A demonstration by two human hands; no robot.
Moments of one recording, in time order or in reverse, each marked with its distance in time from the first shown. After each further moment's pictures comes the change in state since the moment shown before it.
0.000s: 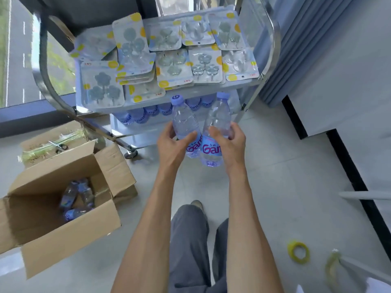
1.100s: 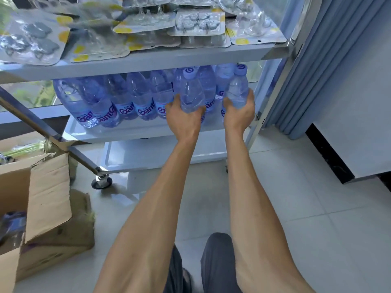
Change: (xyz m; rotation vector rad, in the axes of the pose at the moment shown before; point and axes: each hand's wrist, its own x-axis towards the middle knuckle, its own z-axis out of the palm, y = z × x) left_hand 0.176 -0.199 0.157 0.152 0.403 0.305; right_hand 0.285 0.193 0.009 -0.037 0.384 -0.467
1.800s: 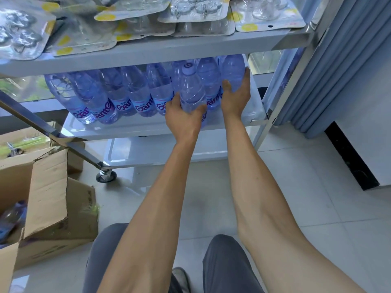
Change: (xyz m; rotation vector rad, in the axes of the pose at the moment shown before) left_hand 0.014 -0.021 0.028 0.011 0.034 -0.035; right_hand 0.052 0.024 0.048 0.080 -0.221 -0.036
